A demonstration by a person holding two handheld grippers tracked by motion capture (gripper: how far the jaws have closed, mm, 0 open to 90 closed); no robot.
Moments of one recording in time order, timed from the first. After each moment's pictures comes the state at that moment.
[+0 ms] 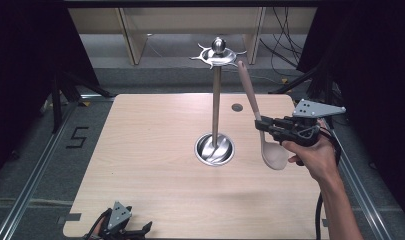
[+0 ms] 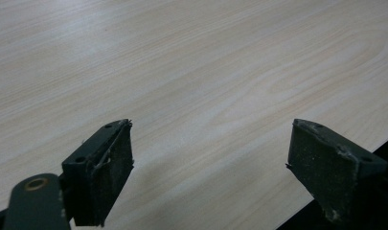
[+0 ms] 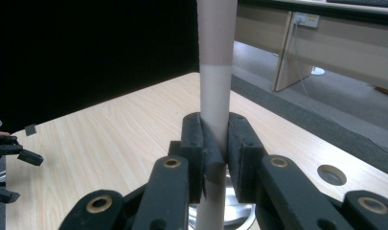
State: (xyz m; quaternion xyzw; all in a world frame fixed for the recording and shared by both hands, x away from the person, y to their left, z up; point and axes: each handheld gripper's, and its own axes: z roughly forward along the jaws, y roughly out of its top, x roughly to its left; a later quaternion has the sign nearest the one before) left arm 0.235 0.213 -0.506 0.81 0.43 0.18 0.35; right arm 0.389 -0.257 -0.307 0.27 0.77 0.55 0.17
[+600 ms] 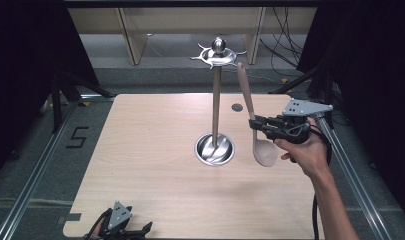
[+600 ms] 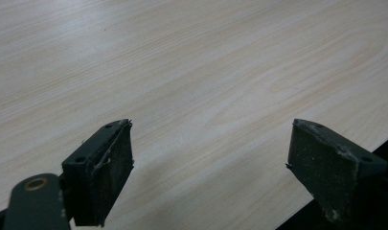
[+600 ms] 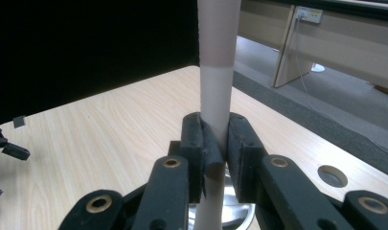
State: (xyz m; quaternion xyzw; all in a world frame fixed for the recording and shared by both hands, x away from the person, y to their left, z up) left arm 0.236 0.213 -0.507 0.81 0.42 0.19 0.36; right arm 0.403 -0.244 -0.317 0.27 0.78 0.54 0.18
